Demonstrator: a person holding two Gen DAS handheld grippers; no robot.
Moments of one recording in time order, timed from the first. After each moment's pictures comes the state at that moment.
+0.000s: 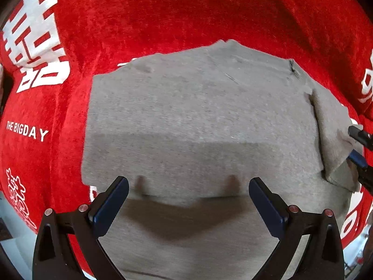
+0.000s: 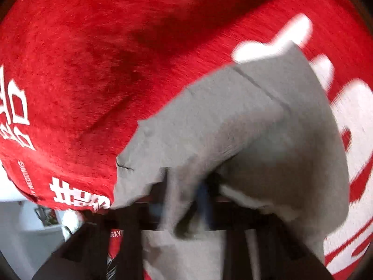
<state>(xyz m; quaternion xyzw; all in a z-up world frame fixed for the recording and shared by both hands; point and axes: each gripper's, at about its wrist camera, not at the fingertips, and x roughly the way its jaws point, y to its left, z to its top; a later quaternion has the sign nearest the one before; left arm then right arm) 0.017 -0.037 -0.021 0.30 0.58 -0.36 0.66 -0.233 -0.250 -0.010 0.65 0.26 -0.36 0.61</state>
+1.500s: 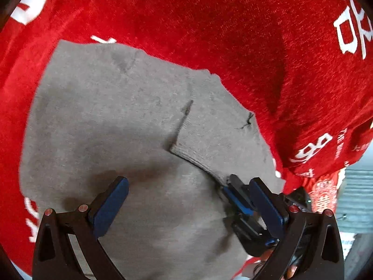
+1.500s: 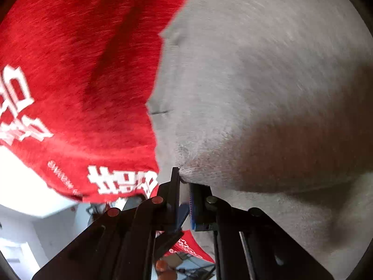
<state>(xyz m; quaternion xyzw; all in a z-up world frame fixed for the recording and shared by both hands) 0.073 -0.049 -0.030 0.02 0.72 -0.43 0.55 -0.153 -0.196 -0.064 0.79 0.16 -0.22 0.54</state>
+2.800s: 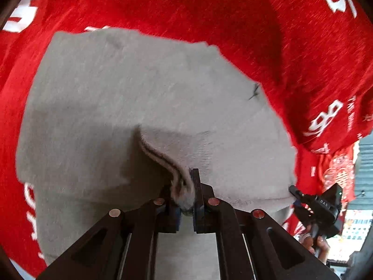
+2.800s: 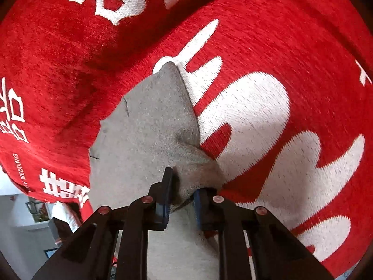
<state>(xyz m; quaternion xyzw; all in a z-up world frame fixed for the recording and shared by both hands) 0.045 -0.027 -0.034 0.11 0.69 -0.44 0.57 -0.347 -0.234 -0.040 0.66 0.28 -0.37 0.59</state>
